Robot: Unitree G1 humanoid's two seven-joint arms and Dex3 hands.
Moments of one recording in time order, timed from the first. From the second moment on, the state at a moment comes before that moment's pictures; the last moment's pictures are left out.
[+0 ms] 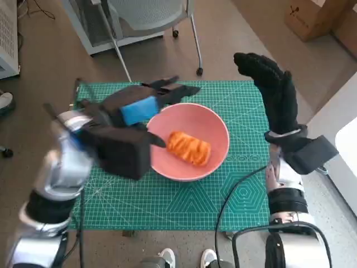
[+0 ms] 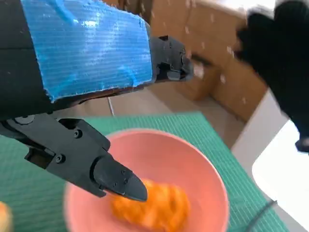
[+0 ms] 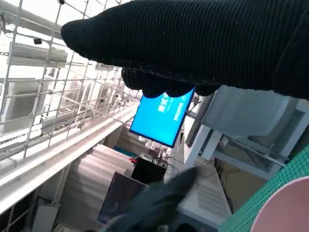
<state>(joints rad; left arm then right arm) -0.72 0.62 -0.13 -0.20 0.35 0.18 -0.74 -0.85 -0.15 -0.17 0.96 0.18 -0.87 0.44</state>
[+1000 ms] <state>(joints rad) -0.53 0.80 -0.05 -0.19 0.39 0.31 -0.74 -0.91 -0.16 -0.16 1.03 0.15 -0.89 0.44</state>
